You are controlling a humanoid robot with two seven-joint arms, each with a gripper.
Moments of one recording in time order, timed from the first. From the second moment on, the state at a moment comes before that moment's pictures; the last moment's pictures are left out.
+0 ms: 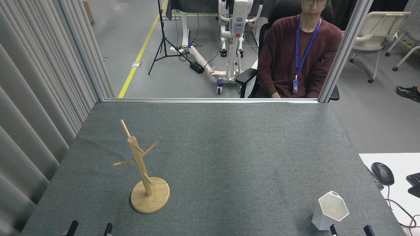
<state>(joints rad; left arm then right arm) 0.34 0.03 0.27 -1.61 -1.51 -0.36 0.37 0.36 0.00 -0.41 -1.65 1.39 -0.44 -0.20</state>
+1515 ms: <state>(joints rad) 0.34 0.03 0.28 -1.52 -1.50 -0.27 0.38 0.13 -0.04 -0.38 -1.39 1.50 -0.43 -0.19</state>
